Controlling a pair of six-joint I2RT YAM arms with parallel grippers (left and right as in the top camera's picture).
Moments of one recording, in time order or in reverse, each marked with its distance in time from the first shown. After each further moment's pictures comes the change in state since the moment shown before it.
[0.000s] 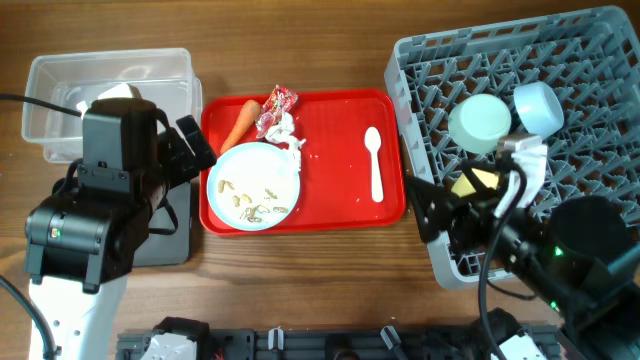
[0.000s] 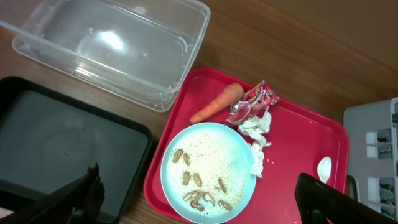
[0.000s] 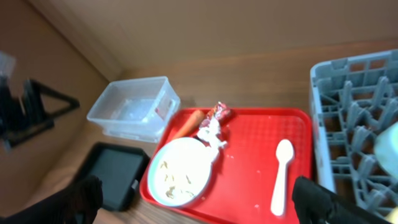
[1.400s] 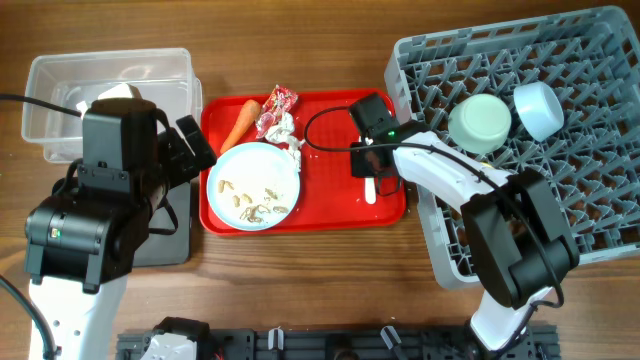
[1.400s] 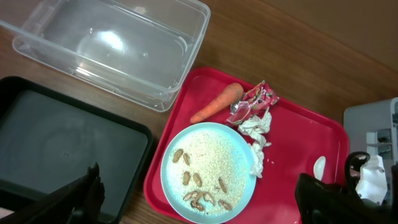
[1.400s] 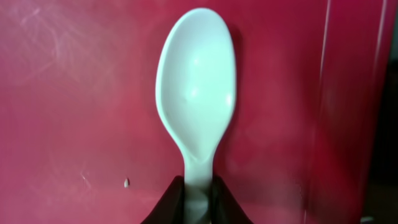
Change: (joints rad) left arm 0.000 0.000 0.000 0.000 0.000 0.000; right arm -0.027 1.176 -0.009 0.245 0.118 -0.021
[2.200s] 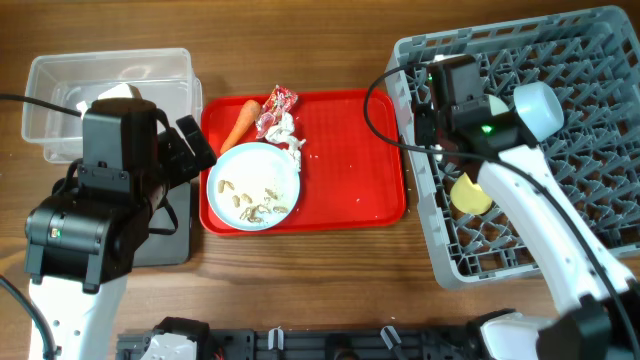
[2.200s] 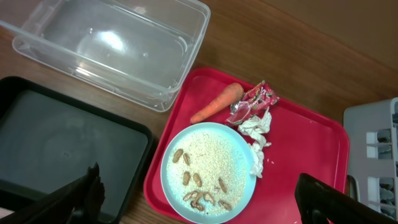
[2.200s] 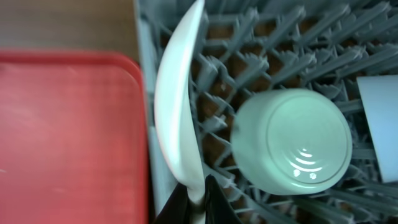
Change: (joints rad) left arm 0.000 0.000 0.000 0.000 0.000 0.000; right arm -0.194 -0.393 0.049 -0.148 0.220 -0.305
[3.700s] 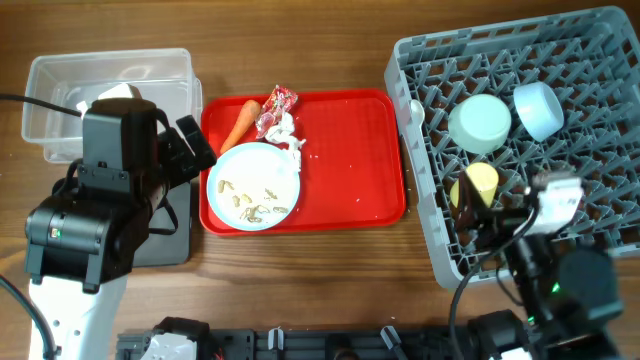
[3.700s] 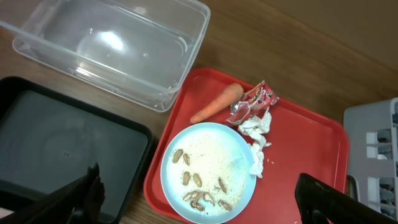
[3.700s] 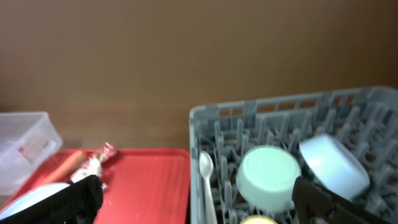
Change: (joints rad) left arm 0.000 0.000 0.000 0.000 0.000 0.000; right arm -0.055 -1.183 -0.558 0.193 -0.172 0.005
